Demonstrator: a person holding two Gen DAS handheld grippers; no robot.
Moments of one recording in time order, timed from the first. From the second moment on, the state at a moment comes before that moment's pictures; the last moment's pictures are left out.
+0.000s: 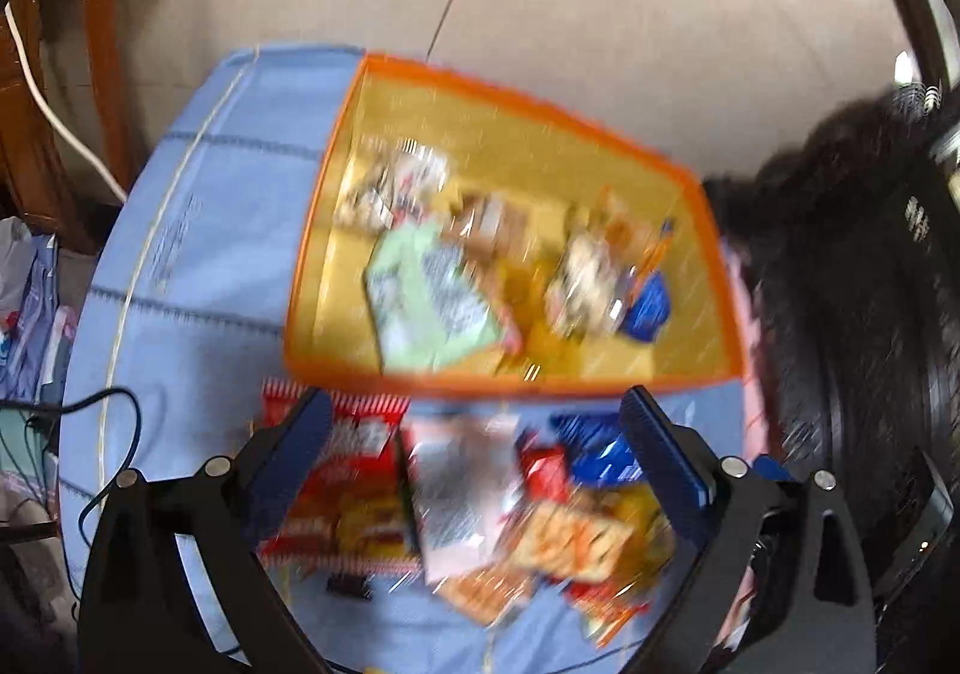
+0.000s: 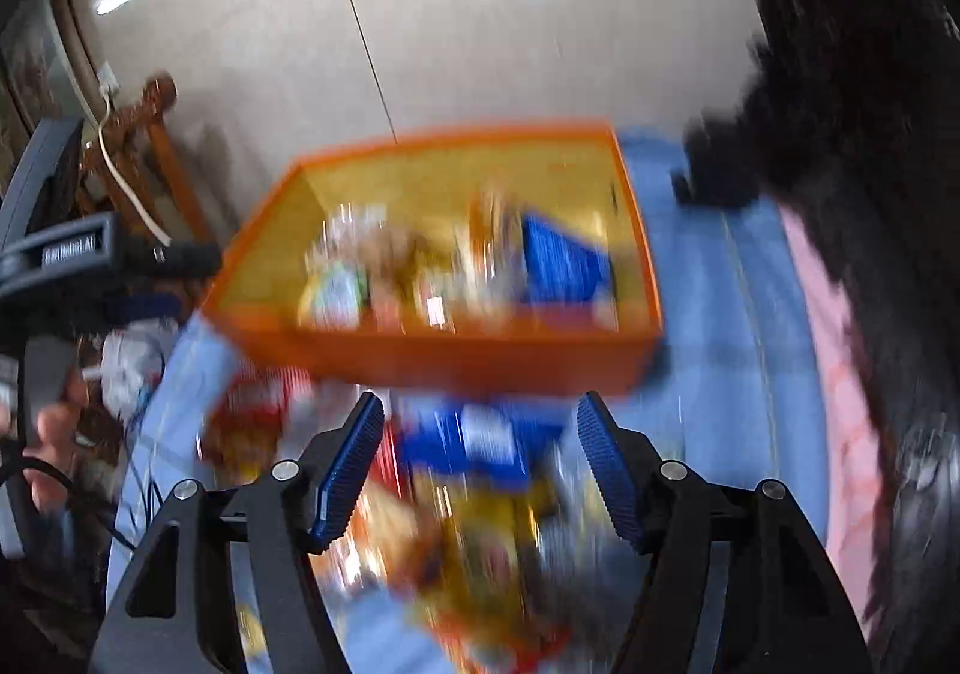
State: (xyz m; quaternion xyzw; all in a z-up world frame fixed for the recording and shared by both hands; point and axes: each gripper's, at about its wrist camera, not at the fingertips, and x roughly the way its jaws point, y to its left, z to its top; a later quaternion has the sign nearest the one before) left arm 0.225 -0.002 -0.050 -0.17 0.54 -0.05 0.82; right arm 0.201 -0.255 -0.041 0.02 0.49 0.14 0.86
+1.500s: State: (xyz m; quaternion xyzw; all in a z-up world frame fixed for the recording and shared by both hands) left arm 0.147 -0.079 -0.111 0.02 0.60 -0.09 0.80; right arm 0.152 -0.242 -0.093 0.04 0.56 0.14 0.82
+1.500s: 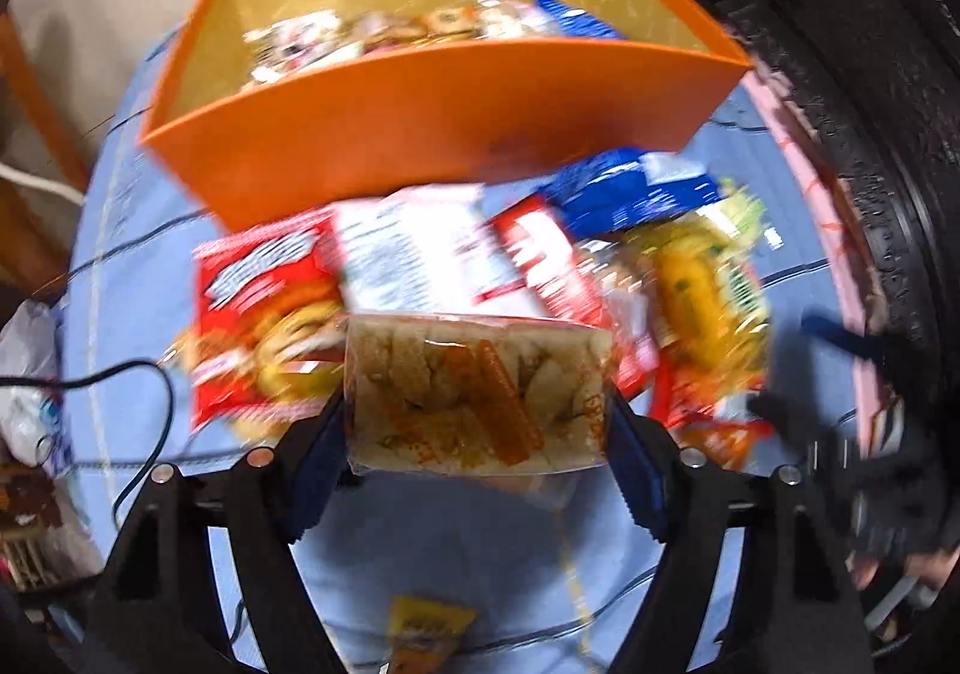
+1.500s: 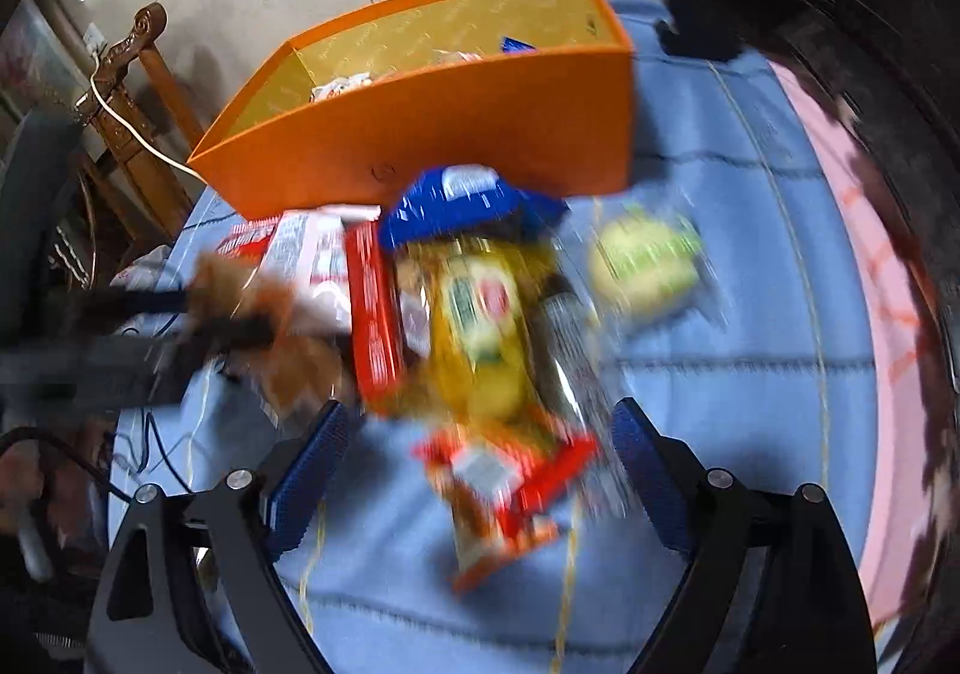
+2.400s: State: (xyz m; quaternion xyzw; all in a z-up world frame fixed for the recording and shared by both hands) left arm 0.150 -0.046 -0.069 -0.02 0.55 -0.10 0.83; right arm 0.153 -0.234 -0.022 0.01 0.50 0.18 0.85
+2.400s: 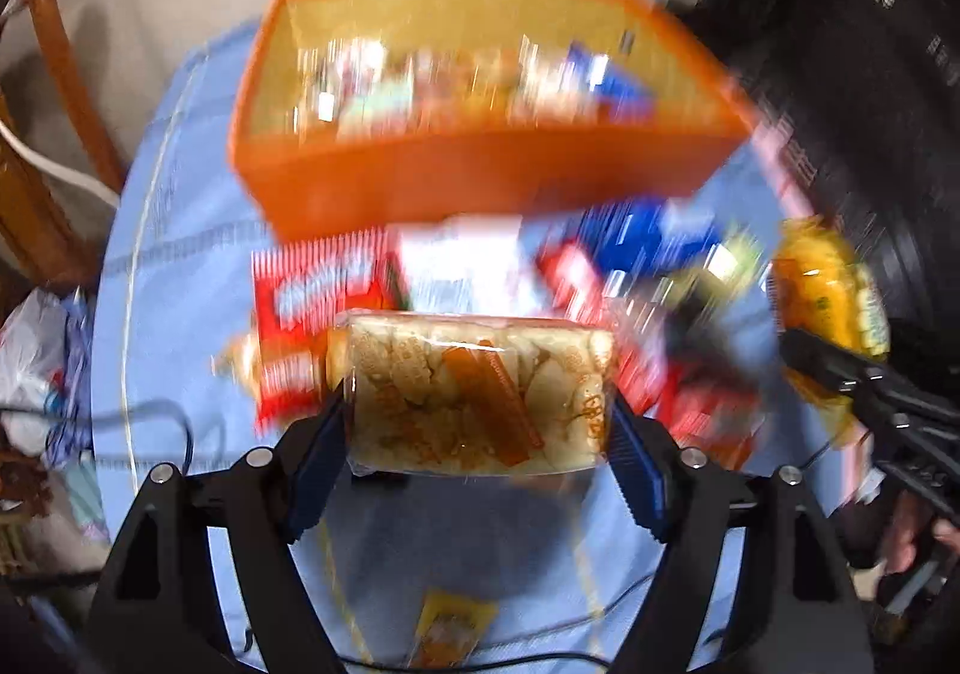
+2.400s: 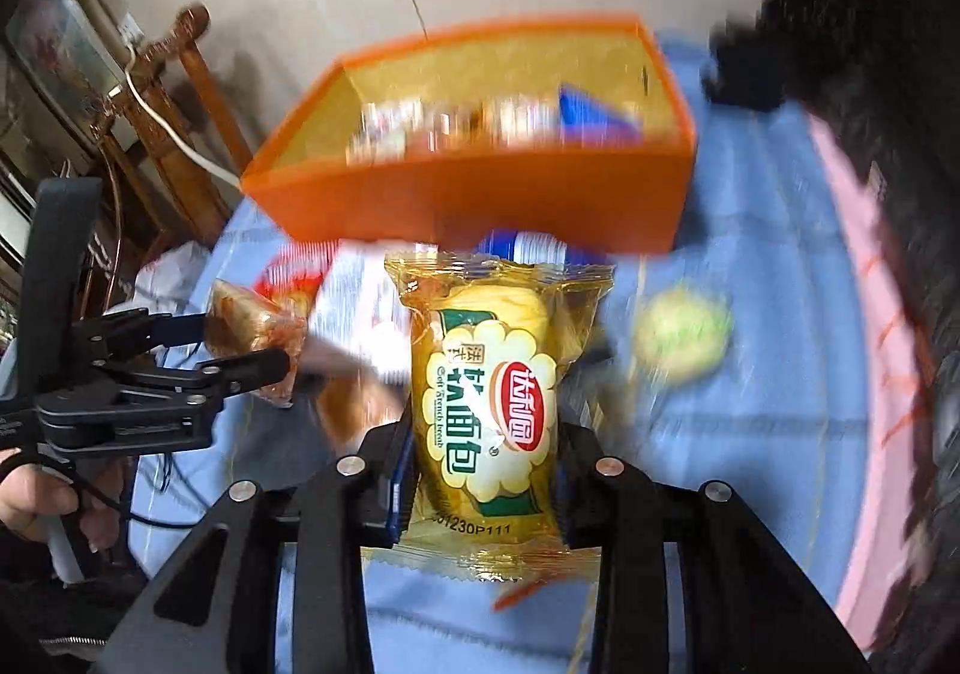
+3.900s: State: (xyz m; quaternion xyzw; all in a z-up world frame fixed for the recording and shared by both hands) left arm 0.091 -0.011 -0.124 0.02 0.62 -0.05 0.78; right arm 0.104 -0.240 -0.075 0.05 0.57 0.15 0.81
